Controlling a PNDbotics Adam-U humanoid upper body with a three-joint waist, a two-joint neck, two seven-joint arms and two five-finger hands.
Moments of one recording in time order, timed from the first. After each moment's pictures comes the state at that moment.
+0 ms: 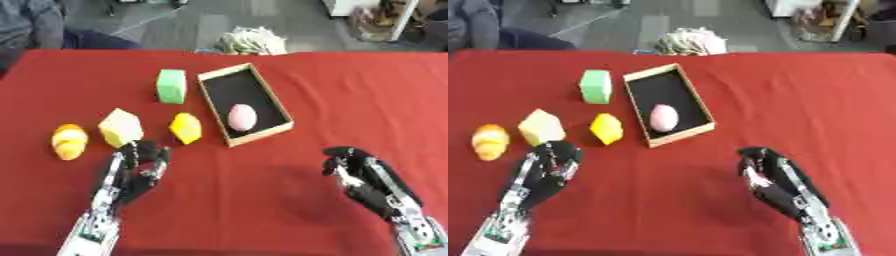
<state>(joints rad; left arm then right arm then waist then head) -0.02 0.14 -0.16 -1.67 -0.12 0.02 0.09 -0.11 -0.15 0.15 -1.60 0.12 -0.12 0.25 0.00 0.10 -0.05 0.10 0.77</state>
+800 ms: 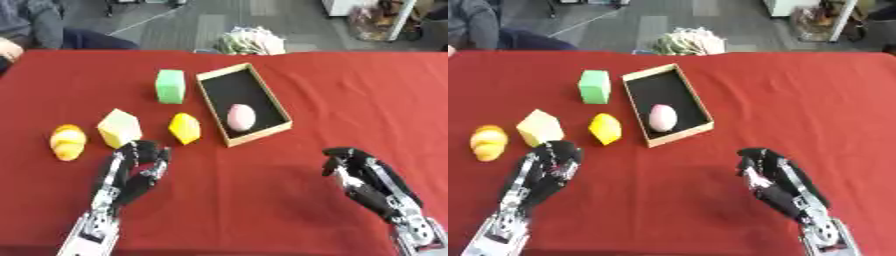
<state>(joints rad) -0.02 0.14 -0.16 -1.67 -0.12 0.02 0.09 -0.11 -0.15 0.15 -1.60 0.12 -0.12 0.25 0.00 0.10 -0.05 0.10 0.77</state>
